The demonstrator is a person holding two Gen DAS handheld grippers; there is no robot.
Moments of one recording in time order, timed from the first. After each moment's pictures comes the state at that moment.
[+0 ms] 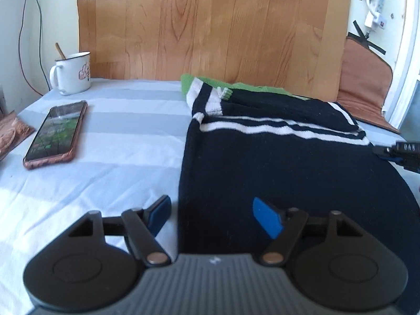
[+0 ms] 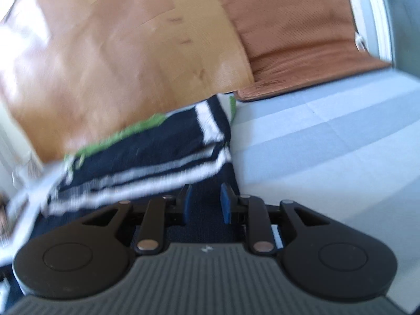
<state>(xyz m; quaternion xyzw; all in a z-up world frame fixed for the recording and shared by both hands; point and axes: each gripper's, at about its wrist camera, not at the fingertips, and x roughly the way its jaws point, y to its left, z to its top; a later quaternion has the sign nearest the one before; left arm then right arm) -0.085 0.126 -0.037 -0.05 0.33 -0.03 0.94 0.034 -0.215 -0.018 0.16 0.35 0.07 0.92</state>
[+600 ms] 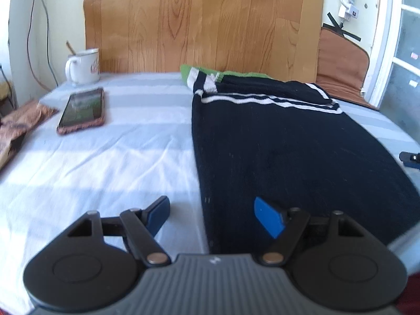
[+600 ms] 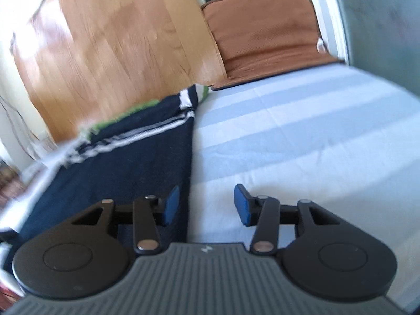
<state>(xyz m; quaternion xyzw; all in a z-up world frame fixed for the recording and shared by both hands) -0.173 0.146 -0.033 -0.04 0.34 -0.06 0.94 -0.092 -0.286 0.000 0.19 0.34 0.08 0.92</state>
